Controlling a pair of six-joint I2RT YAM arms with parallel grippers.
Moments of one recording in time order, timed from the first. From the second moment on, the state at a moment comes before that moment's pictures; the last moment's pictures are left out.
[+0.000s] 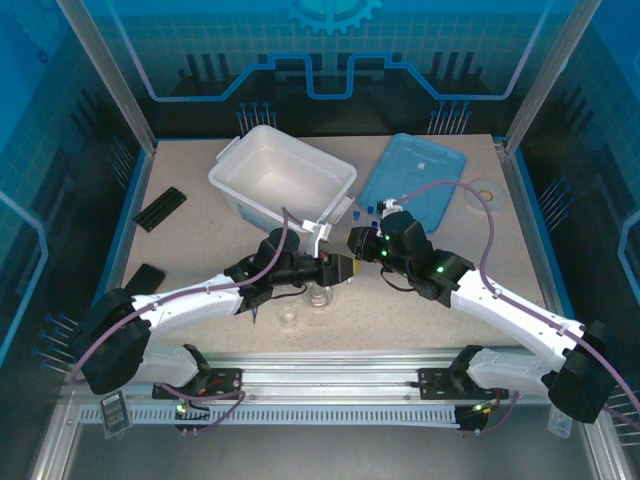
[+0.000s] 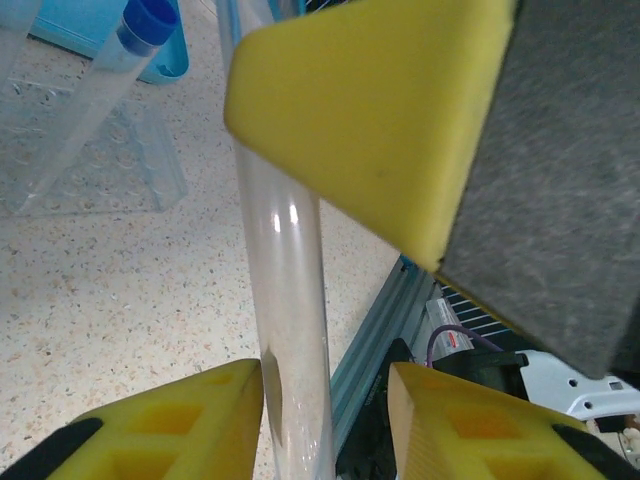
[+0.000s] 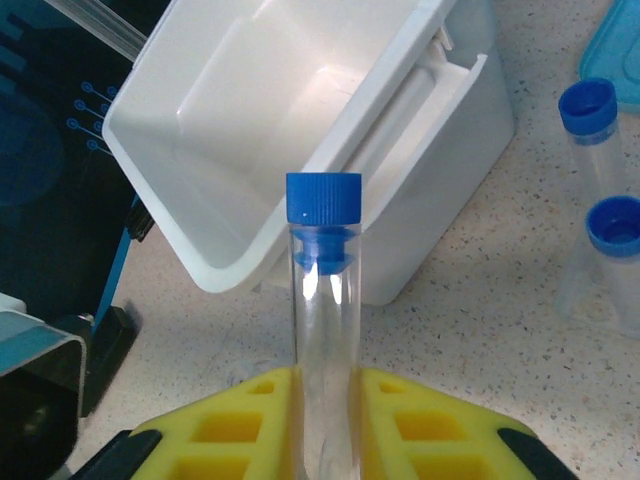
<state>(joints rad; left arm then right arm) -0.79 1.33 0.70 0.31 0.42 -0.80 0.75 1.13 0.86 -0.26 0.10 0.82</state>
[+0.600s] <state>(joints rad) -0.78 1.36 0.70 0.31 0.44 -0.80 0.75 1.13 0.86 -0.24 0.10 0.83</state>
